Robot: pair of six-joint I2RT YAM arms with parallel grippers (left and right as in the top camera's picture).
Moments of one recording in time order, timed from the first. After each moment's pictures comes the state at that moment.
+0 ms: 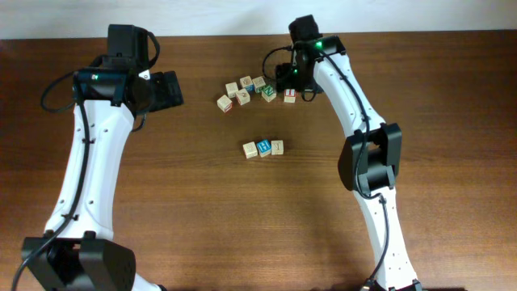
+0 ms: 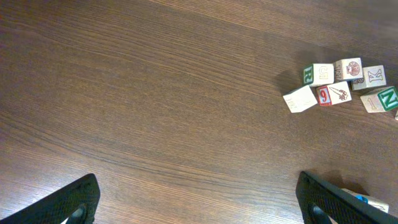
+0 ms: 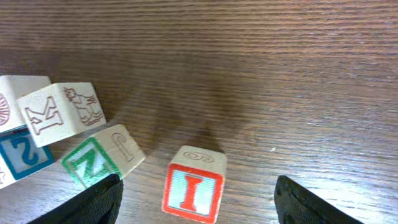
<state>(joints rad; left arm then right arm) -0.06 1.72 1.72 -1.08 -0.14 -0.29 0.28 2.66 2.57 -1.14 -0.09 0.28</state>
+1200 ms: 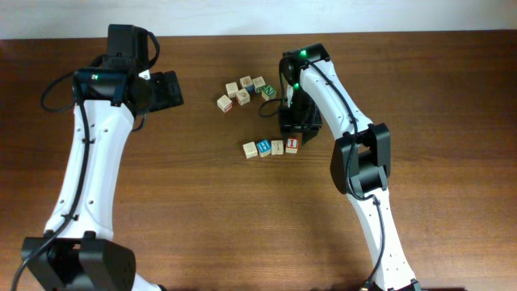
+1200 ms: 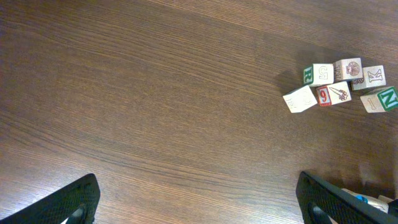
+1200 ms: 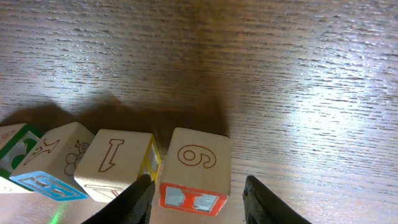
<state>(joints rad) -0.06 1.72 1.72 -1.08 -0.14 -0.29 0.34 2.67 2.52 -1.69 -0.23 0.29</state>
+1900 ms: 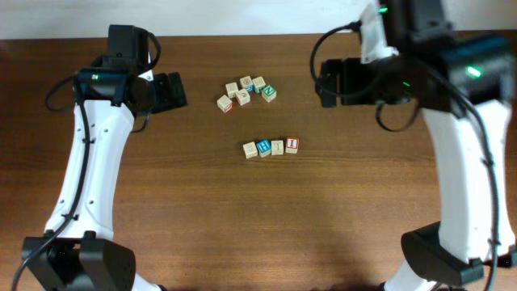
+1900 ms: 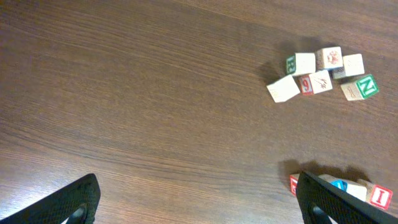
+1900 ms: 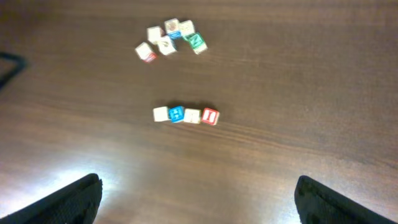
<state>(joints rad) -0.06 1.72 1.72 -1.09 -0.07 -0.29 0.30 1.84 2.48 -1.67 -0.11 0.24</state>
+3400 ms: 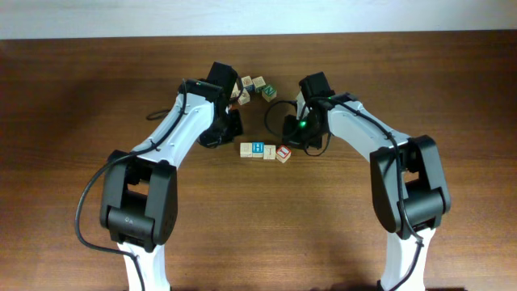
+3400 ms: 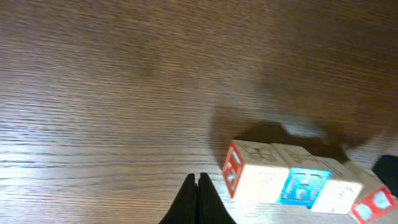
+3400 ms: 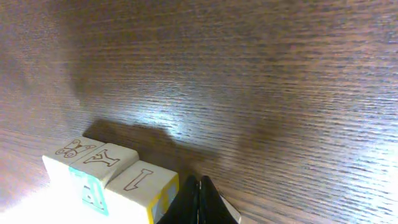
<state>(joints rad) -0.33 2.07 1.62 -0.96 0.07 -0.52 0.31 2.12 1.47 -0.66 -0.43 0.46</state>
